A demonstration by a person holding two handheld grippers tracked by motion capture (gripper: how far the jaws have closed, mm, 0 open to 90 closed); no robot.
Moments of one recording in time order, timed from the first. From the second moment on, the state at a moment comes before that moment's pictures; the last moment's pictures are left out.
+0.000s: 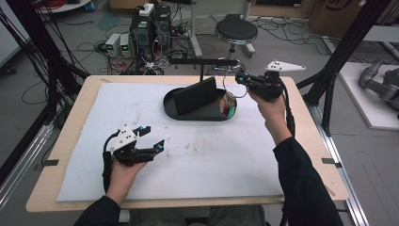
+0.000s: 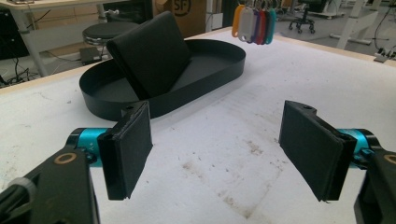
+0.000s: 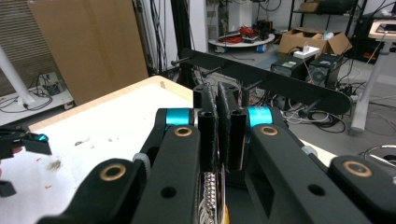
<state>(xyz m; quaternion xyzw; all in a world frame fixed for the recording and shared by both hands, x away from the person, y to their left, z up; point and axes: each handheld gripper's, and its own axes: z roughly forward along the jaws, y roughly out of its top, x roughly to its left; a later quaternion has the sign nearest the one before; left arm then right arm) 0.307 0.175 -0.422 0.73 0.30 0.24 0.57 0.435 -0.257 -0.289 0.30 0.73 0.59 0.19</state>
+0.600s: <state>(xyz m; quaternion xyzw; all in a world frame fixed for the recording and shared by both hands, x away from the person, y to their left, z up) 0.305 0.183 -0.423 0.72 0.31 0.25 0.57 0.473 -0.247 -0.294 0.33 0.73 0.56 0.21</state>
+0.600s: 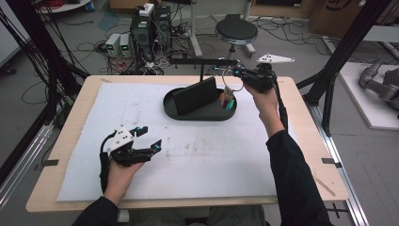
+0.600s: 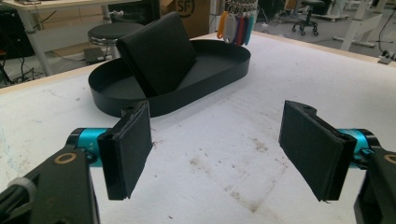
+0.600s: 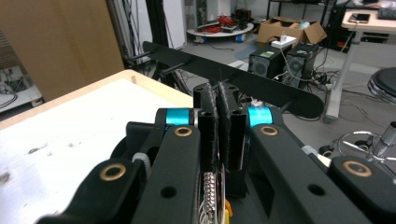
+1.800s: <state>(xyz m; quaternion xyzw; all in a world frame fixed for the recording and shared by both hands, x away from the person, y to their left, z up) 0.305 0.188 -0.426 0.72 0.31 0.25 0.57 0.513 -0.255 -0.321 0.40 0.70 0.56 0.21</state>
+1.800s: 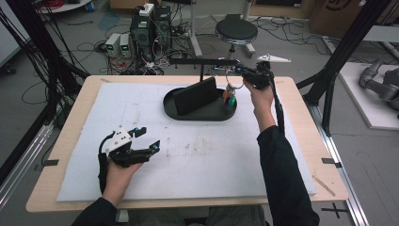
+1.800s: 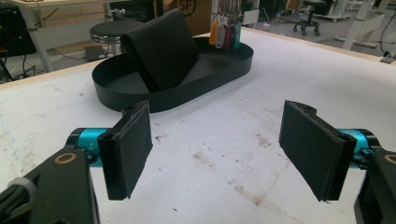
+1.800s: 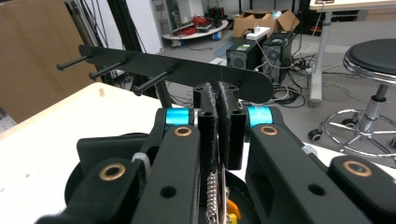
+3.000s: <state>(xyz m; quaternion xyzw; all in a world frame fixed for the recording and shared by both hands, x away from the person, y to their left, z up) 0.304 0.188 -0.428 0.72 0.31 0.24 0.57 0.512 -0.249 -0.322 0.40 0.72 0.50 0.27</state>
